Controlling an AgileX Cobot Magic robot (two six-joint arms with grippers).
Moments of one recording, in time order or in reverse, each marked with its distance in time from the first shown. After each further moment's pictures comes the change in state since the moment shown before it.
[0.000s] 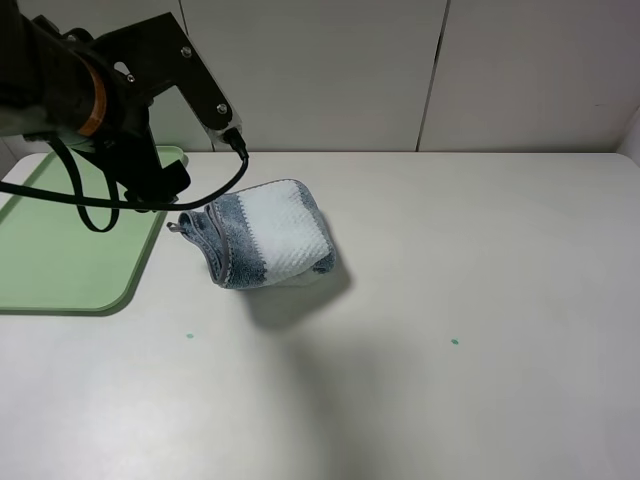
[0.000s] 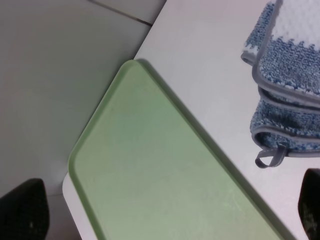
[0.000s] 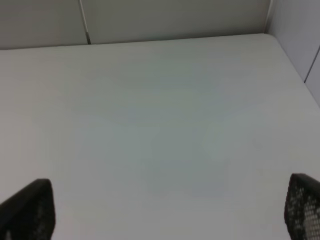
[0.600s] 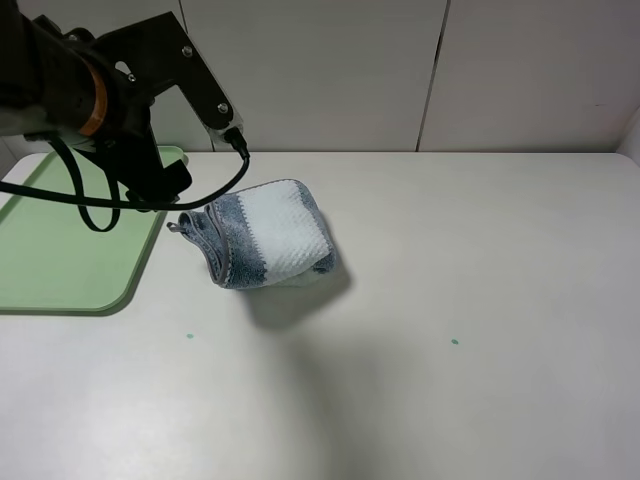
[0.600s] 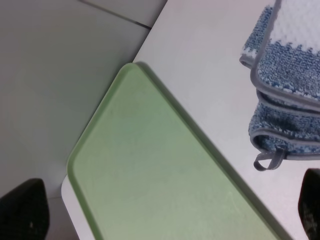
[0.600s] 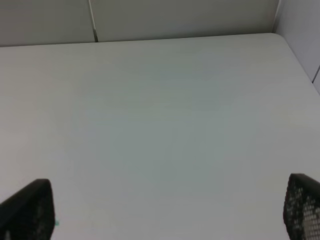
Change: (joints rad) left arm 0.000 0.000 0.000 0.000 -0.008 0.000; right arm -0.039 0.000 0.000 0.051 -0.001 -0.042
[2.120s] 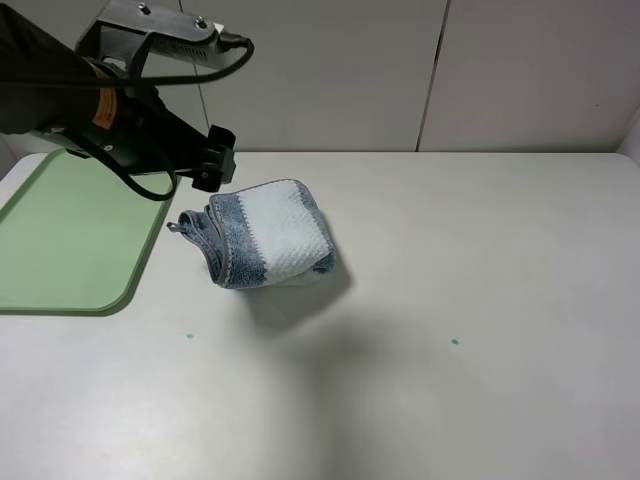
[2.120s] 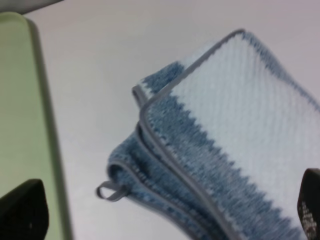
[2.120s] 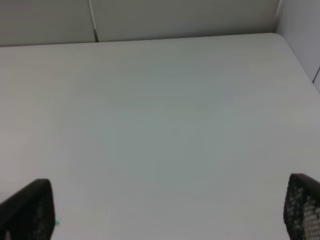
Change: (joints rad) left arm 0.108 0.000 0.000 -0.371 -0.265 -0.387; right arm 0.000 0.000 0.000 0.001 0.000 0.000
